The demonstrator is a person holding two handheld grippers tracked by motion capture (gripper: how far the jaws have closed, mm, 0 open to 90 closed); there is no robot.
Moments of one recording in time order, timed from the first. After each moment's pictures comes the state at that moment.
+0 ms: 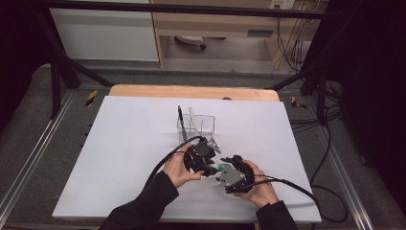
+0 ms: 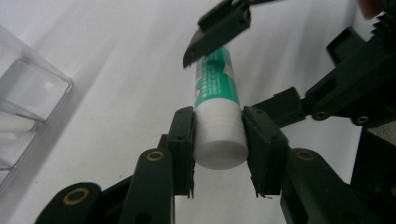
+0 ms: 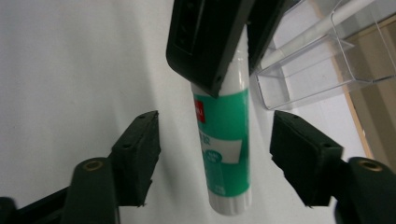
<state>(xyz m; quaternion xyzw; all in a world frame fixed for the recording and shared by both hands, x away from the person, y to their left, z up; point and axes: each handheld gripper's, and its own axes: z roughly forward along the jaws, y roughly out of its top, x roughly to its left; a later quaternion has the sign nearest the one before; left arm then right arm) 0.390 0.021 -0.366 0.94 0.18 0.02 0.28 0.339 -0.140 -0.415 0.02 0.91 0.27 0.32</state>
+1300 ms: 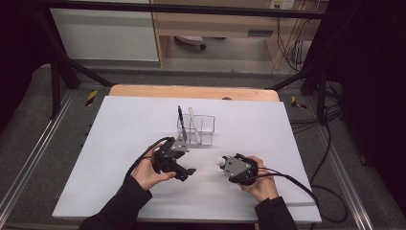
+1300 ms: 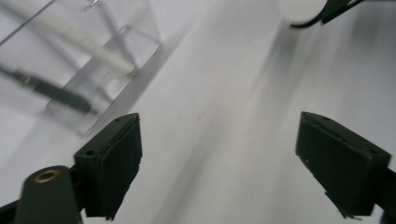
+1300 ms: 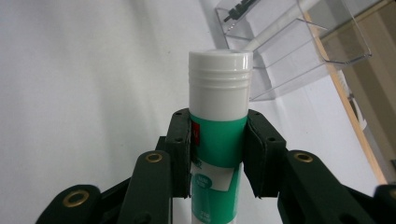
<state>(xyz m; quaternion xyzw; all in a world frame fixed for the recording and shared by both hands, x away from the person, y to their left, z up) 0.389 0.115 -0.383 0.91 0.23 0.11 0.33 0.356 -0.151 -0.406 0.07 0.90 0.29 0.31</state>
